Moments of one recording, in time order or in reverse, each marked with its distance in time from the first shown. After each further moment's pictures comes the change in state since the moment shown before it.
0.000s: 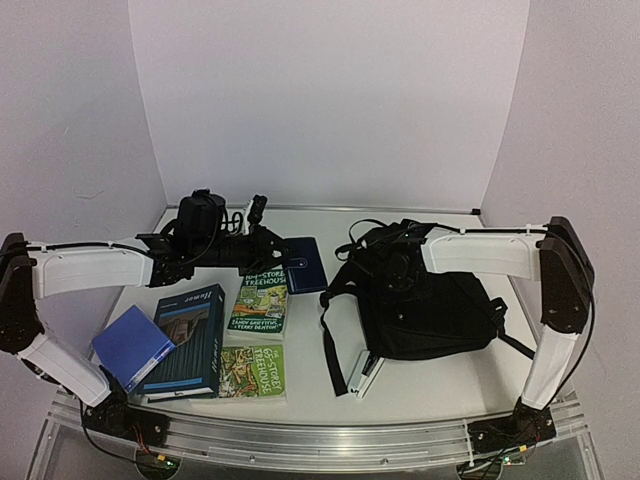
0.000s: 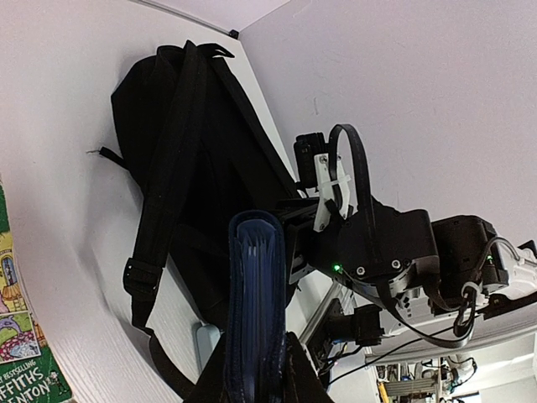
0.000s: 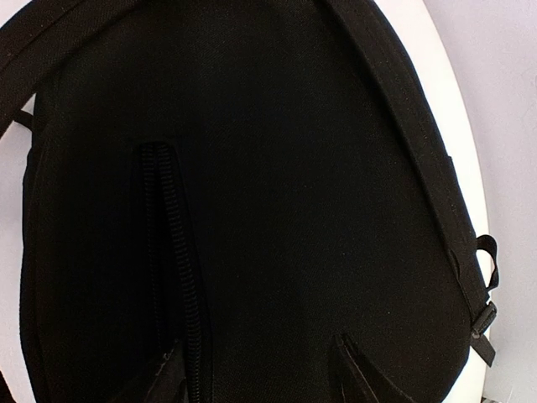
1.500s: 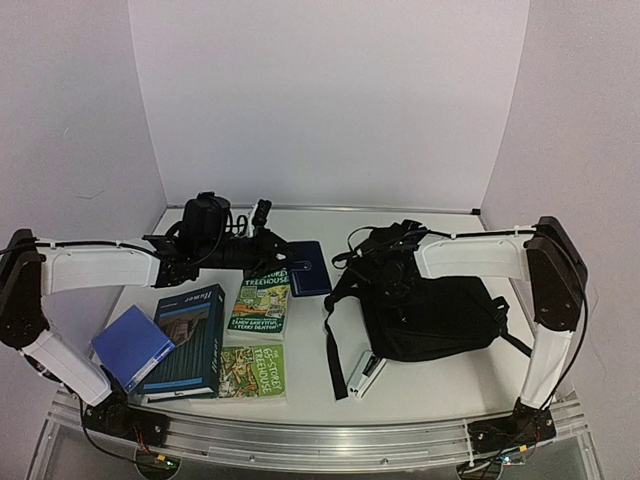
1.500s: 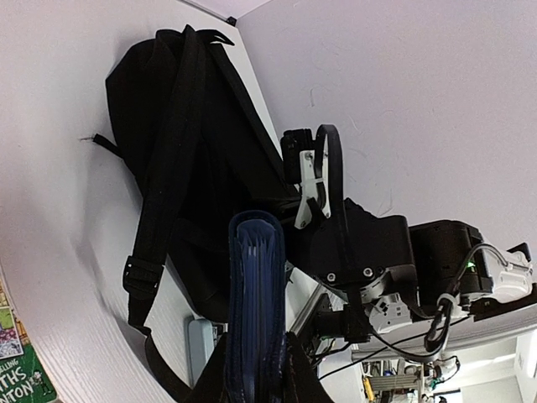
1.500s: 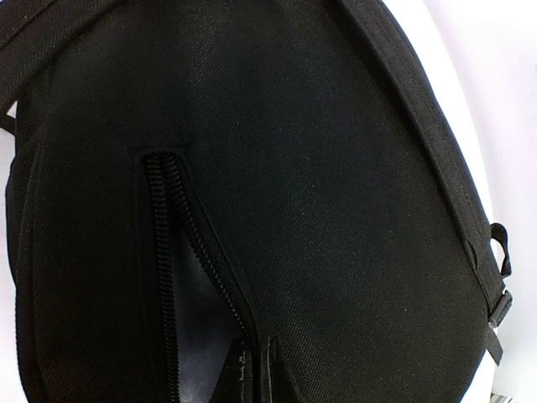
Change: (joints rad) left arm 0.000 0.041 0.001 0.037 0.039 -0.049; right arm -0.007 0.043 -0.024 0.034 0.026 0.042
